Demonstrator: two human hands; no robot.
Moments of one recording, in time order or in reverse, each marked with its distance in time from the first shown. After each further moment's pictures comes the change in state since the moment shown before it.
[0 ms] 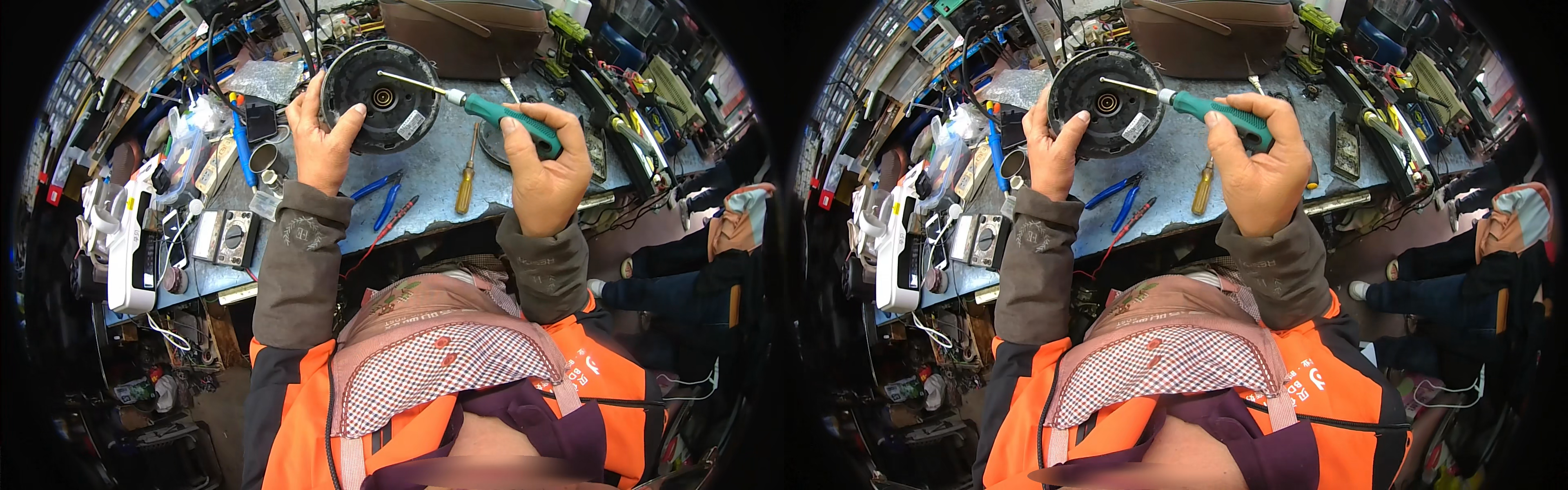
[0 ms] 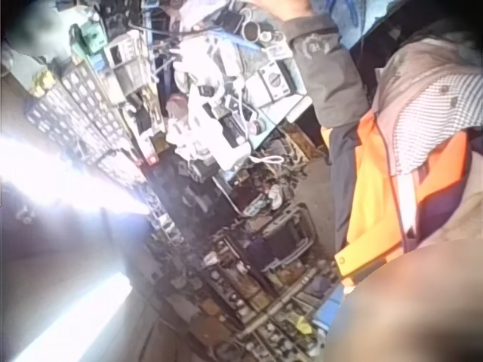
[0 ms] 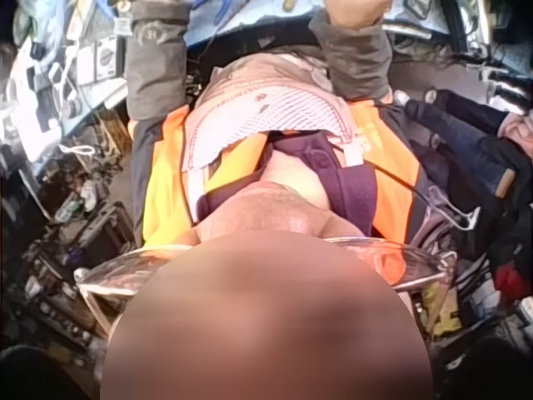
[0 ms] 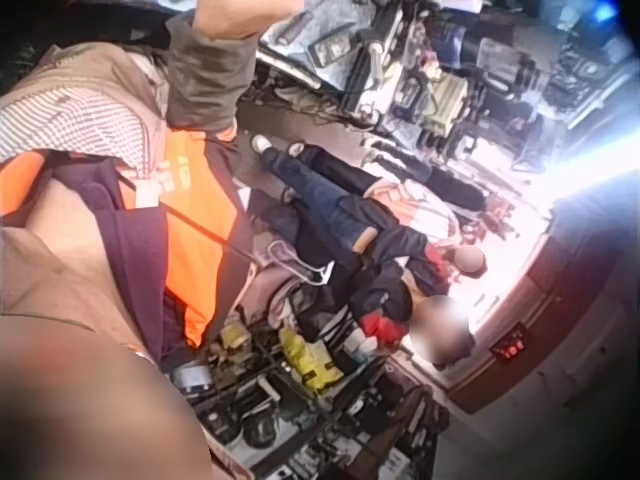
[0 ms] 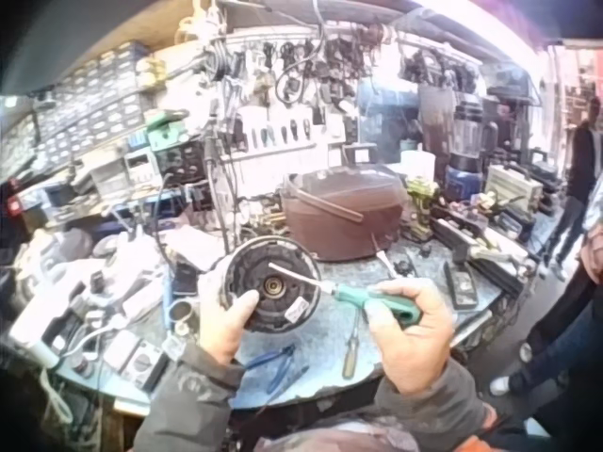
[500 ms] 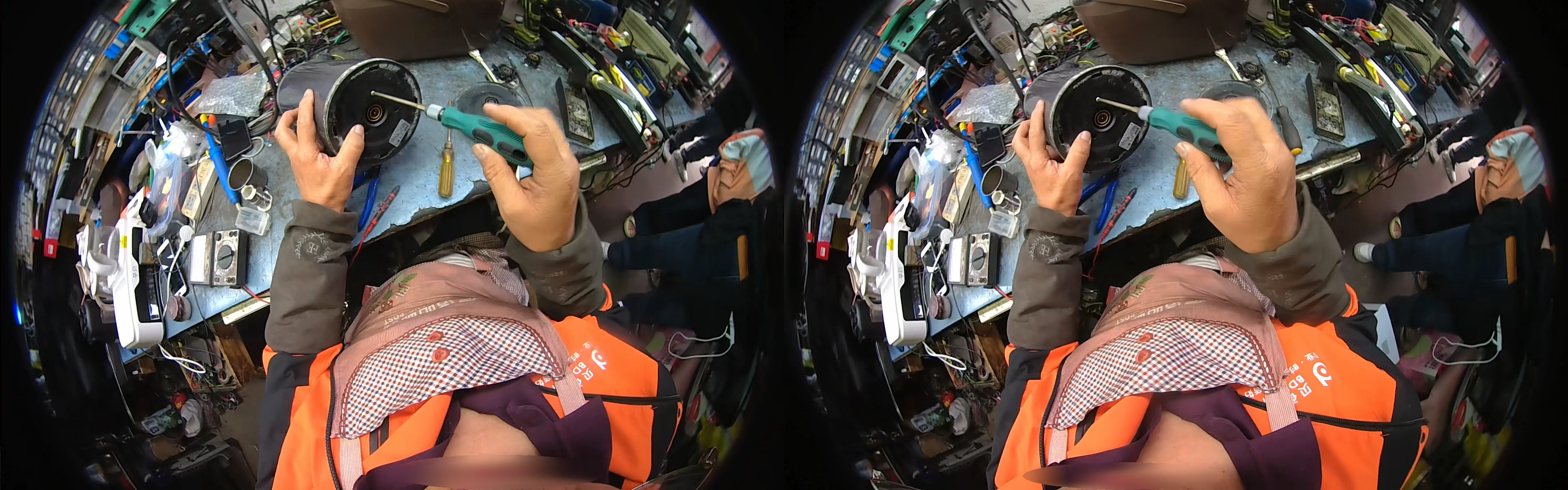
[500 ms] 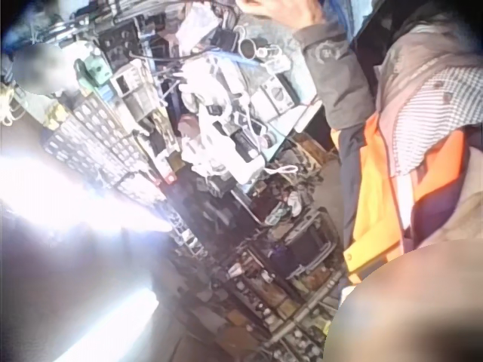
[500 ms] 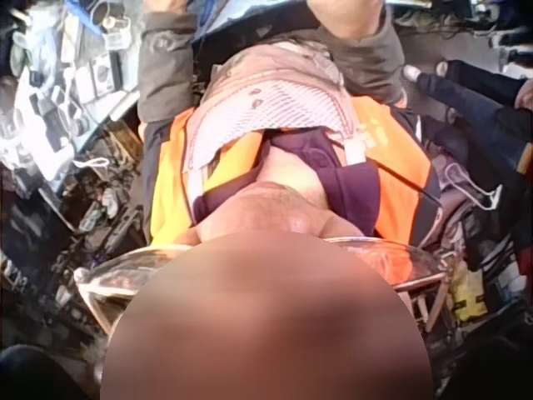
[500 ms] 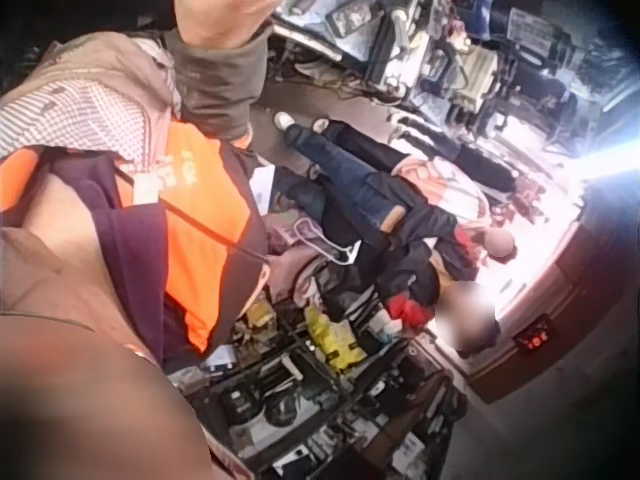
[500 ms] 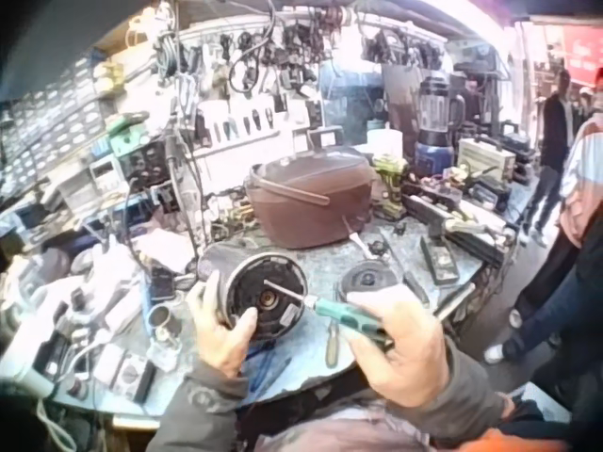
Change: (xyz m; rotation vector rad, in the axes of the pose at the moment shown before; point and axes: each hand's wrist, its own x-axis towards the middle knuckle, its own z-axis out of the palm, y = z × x) left_hand -0.036 -0.014 0.033 0.062 0.012 0.068; right_hand -0.013 -0.017 -0.041 -0.461 -0.267 -0.192
